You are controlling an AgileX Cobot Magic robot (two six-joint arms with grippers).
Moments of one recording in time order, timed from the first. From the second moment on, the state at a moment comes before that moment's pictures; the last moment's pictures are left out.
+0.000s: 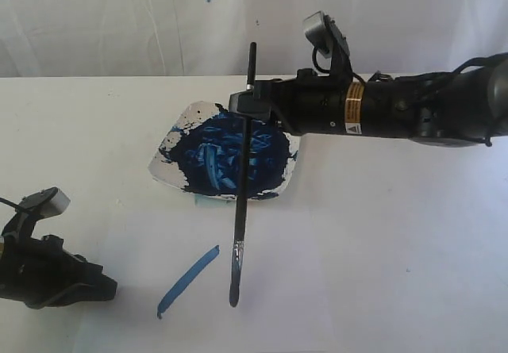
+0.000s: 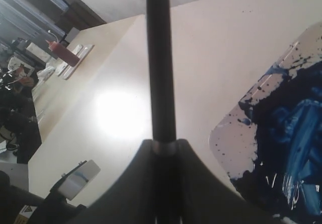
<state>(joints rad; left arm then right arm) -0.07 1.69 -0.47 1.67 -0.67 -1.62 0.45 1.86 -1.06 -1.21 -0.88 1.55</state>
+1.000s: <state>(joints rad) -0.07 1.69 -0.47 1.67 -0.67 -1.62 0.48 1.91 -1.03 -1.17 -0.89 1.50</state>
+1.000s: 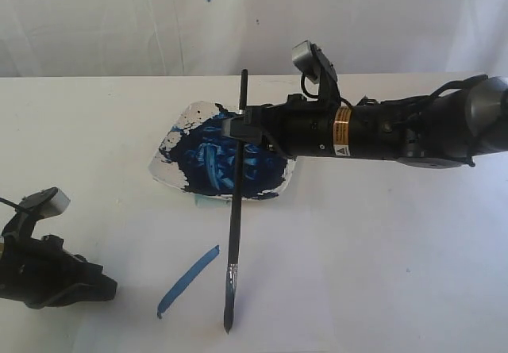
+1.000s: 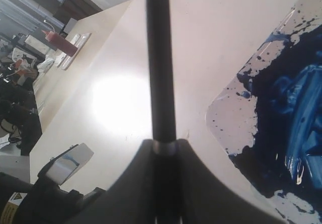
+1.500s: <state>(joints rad) -0.07 1.69 -0.47 1.67 -0.67 -1.62 0.48 1.91 -1.04 -1.13 -0.87 1.45</state>
